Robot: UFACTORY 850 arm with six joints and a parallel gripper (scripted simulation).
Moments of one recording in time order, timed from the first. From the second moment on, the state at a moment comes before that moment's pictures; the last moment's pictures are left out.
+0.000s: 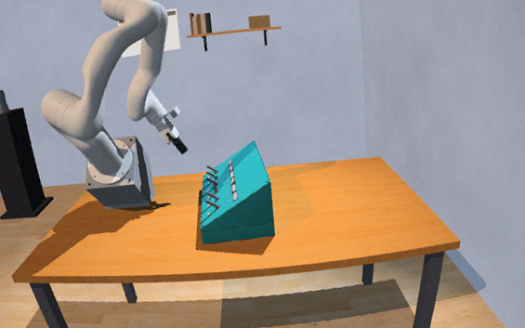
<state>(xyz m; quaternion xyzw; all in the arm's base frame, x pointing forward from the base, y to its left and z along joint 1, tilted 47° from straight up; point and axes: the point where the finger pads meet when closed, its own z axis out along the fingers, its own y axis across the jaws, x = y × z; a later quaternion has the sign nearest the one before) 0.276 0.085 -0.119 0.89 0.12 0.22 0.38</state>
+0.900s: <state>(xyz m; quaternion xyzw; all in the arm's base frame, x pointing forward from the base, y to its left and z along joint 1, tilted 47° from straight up) 0.279 0.082 -0.122 0.89 0.12 0.22 0.38</state>
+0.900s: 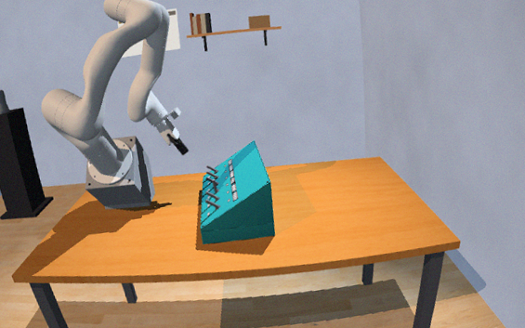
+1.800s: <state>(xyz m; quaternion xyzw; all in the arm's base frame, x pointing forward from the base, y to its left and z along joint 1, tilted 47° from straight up) 0.311 0.041 -0.163 0.89 0.12 0.22 0.38</state>
